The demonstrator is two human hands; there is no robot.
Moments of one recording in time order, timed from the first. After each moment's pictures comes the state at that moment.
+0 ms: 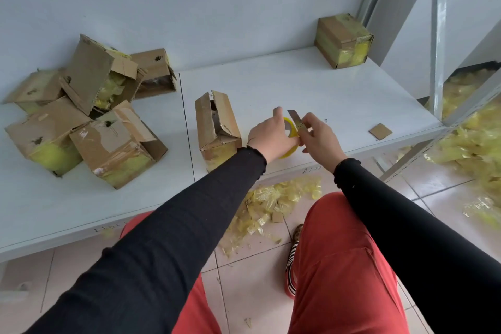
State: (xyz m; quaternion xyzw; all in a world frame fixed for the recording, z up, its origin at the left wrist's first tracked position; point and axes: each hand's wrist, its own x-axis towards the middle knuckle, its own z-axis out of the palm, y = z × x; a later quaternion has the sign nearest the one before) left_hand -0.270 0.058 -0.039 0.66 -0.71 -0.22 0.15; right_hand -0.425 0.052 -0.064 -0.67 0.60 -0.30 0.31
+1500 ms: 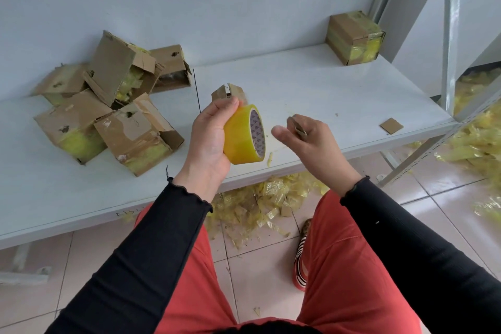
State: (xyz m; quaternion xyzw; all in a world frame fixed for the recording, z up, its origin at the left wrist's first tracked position) left_hand -0.178 0.169 0.038 0.48 -0.25 -0.56 0.63; right_hand -0.366 0.153 0.019 -0.72 0.44 -0.38 0.37
